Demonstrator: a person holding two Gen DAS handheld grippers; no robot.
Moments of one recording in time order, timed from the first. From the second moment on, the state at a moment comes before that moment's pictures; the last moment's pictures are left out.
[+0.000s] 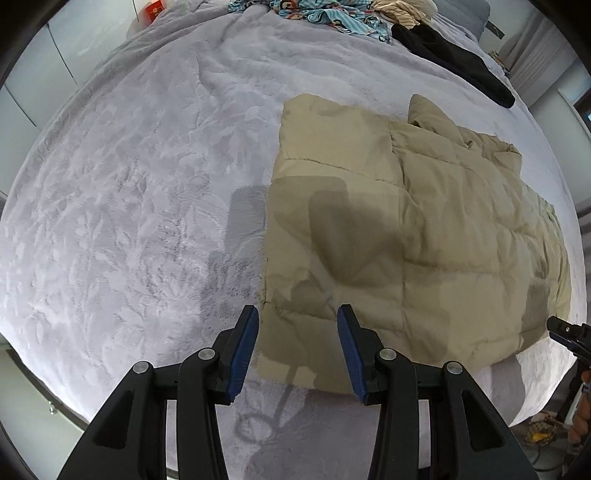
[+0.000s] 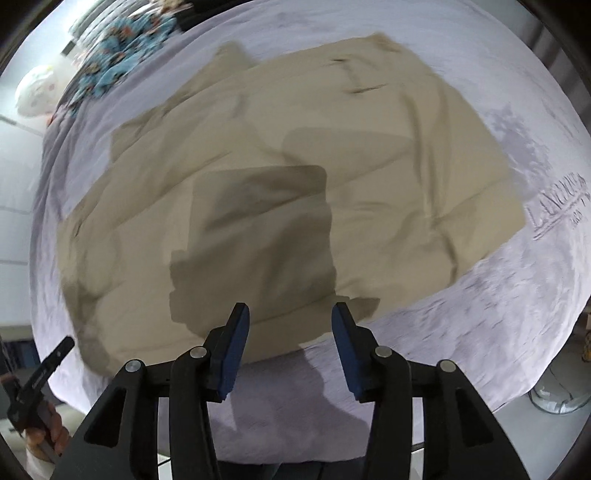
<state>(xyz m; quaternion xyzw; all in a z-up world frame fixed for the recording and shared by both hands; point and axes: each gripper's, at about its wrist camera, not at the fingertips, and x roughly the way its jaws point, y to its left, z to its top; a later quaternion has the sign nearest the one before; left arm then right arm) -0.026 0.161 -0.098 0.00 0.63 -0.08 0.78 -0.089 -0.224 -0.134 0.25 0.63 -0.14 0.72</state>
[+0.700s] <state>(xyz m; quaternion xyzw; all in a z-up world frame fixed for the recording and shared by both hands) -0.024 0.152 -0.096 0.01 0.63 -0.07 0.78 -0.068 -0.175 -0.139 0.22 0.66 -0.07 0.71</state>
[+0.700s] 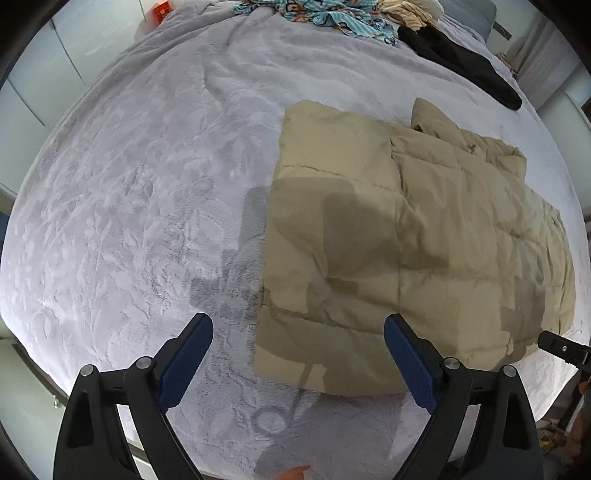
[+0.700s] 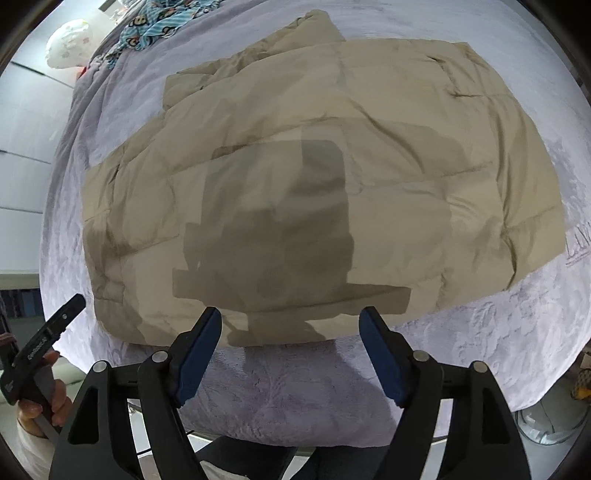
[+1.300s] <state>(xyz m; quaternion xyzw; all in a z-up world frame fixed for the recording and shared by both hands) -0.009 0.158 -0.113 0.02 0.63 -0.07 0.77 -0.054 -0.151 -0.147 0.20 0.67 -0.03 0.71</state>
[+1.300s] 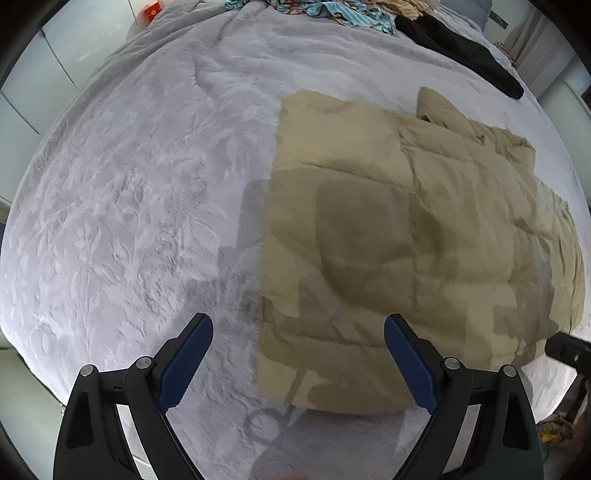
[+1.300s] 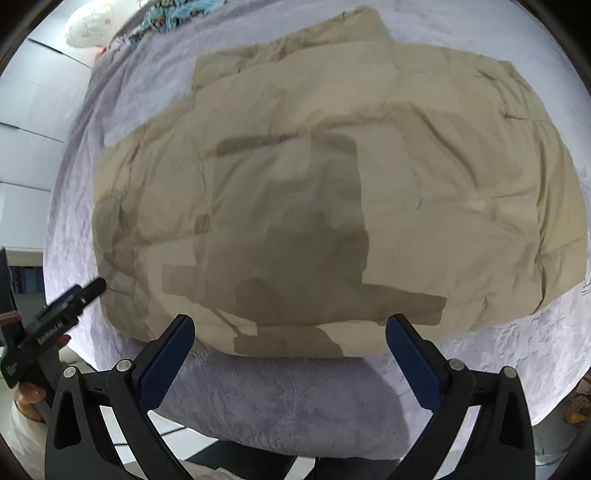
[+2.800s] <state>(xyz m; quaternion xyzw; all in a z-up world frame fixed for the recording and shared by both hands) 0.061 0.100 -0.161 -0.11 0.66 -0.37 0.65 -0.074 -0.188 -0.125 0.23 0.65 -0.07 0.72</state>
